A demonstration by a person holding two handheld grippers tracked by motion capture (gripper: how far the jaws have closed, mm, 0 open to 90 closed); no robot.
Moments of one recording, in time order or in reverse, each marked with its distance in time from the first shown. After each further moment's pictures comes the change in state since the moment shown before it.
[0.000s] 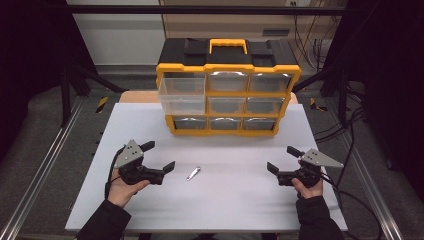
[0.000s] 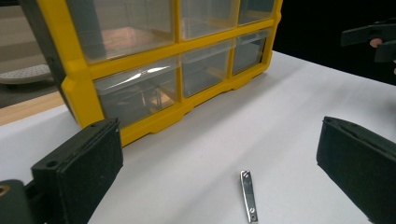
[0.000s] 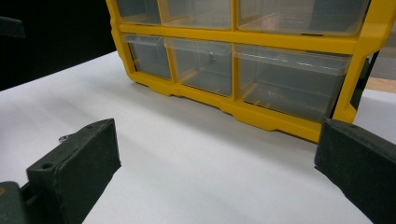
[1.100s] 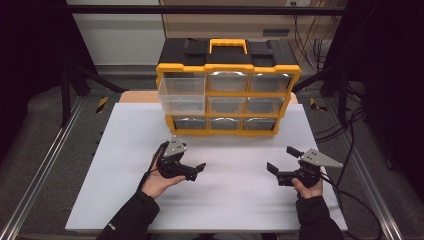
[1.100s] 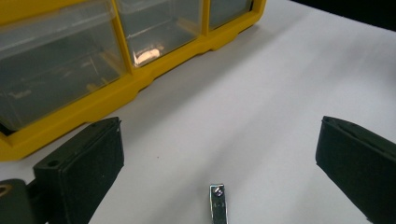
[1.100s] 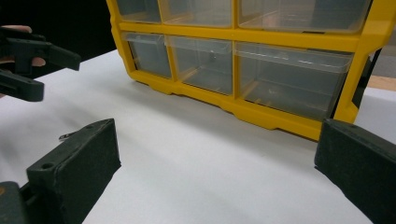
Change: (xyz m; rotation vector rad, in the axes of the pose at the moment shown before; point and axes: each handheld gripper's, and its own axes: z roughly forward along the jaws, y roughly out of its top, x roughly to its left) left arm -0.030 -0.004 0.089 0.229 -0.034 0.008; right arm 0.000 0.000 0.001 0.005 0.003 -0.001
